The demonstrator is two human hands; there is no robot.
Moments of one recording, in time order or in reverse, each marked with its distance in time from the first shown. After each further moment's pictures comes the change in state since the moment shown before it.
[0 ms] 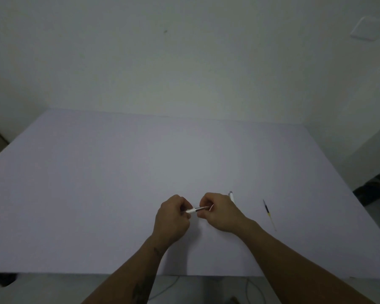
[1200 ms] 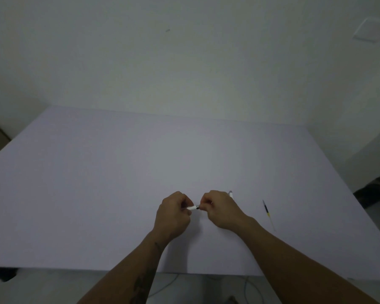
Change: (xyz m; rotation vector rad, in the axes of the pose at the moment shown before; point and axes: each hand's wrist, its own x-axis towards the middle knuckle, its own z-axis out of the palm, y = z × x) left_hand 0.002 0.005 -0.001 0.008 -0.016 0.020; right_hand 0.010 0.005 0.001 -0.163 0.017 -0.059
